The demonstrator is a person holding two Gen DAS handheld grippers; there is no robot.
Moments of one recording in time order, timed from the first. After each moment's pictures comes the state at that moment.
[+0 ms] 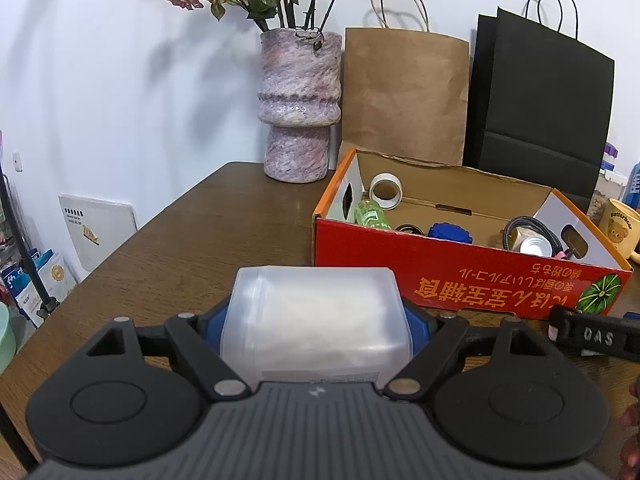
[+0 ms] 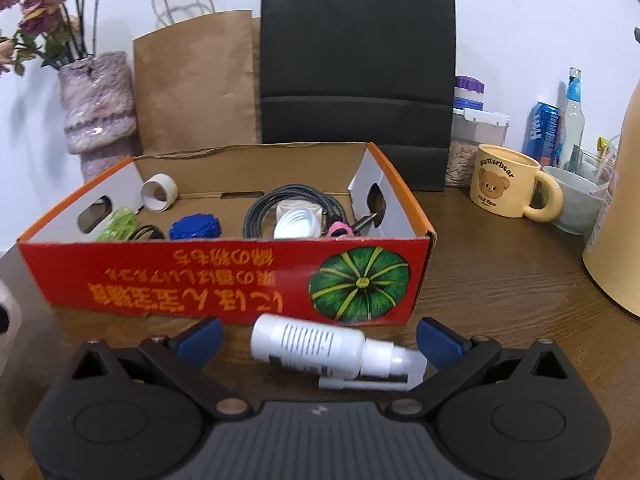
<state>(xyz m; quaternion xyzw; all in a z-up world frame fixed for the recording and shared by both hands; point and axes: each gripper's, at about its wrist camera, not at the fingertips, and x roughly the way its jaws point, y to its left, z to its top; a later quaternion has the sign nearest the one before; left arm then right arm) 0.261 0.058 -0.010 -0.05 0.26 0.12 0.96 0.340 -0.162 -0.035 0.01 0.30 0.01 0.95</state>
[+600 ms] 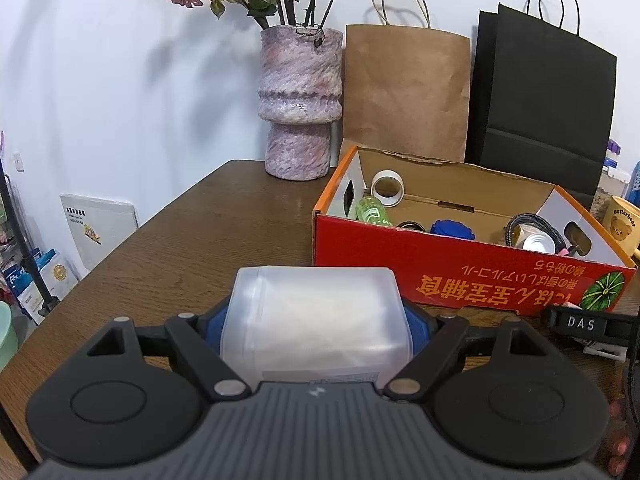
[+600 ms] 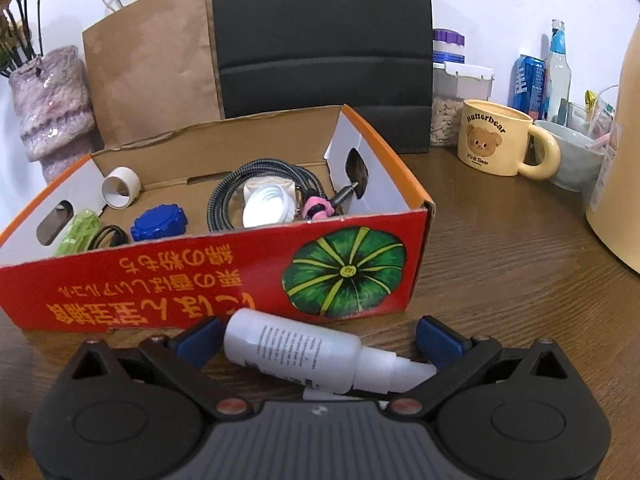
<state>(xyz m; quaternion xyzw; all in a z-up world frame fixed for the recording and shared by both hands) 0.263 0.058 -0.012 -0.05 0.26 0.13 0.96 0.367 -0.168 -0.052 0.04 0.34 -0.02 0.94</state>
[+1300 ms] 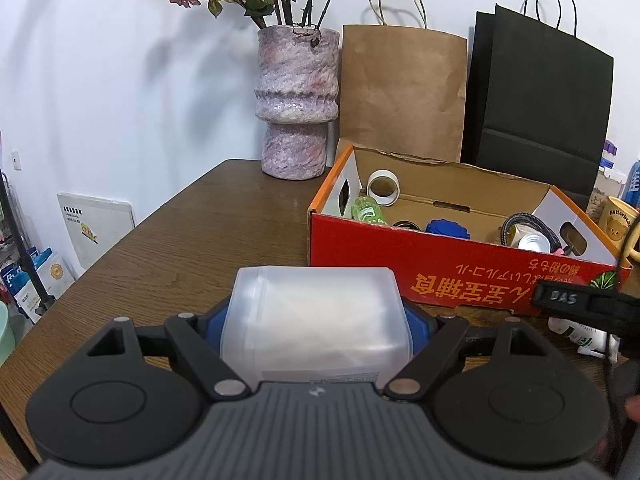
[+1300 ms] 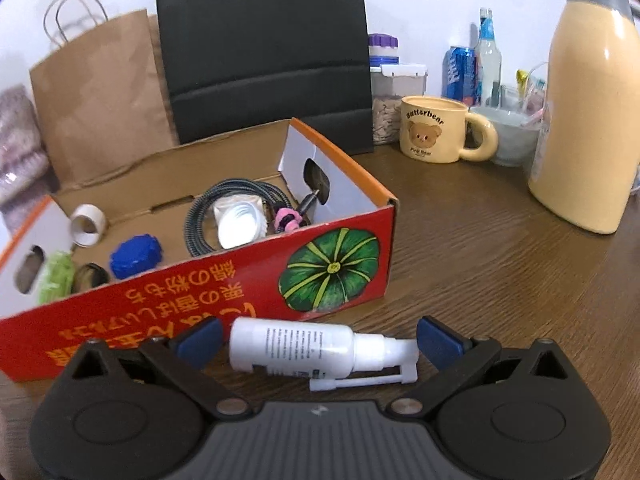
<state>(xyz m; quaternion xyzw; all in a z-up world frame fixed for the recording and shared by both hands) 0.261 0.056 -0.011 -0.05 0.26 0.12 0.96 0.356 -0.145 -0.039 0.08 0.33 -0.14 0.93</state>
